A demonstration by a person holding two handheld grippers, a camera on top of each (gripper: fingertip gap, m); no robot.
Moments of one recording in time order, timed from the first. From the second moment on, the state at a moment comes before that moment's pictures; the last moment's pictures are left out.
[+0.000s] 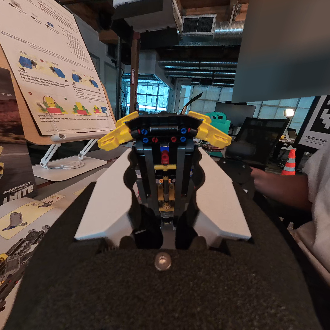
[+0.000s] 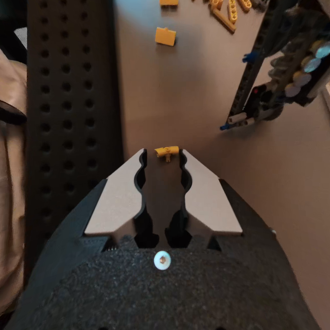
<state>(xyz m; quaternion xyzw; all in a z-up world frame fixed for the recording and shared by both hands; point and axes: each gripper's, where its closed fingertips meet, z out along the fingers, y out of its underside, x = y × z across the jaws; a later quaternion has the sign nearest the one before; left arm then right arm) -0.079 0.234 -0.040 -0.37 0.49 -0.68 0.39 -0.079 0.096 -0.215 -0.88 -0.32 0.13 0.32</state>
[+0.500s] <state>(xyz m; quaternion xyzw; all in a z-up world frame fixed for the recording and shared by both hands) -0.084 0.232 -0.042 -0.37 0.50 -0.68 0.39 -0.065 0.145 -0.080 -0.74 -0.16 0.24 0.61</state>
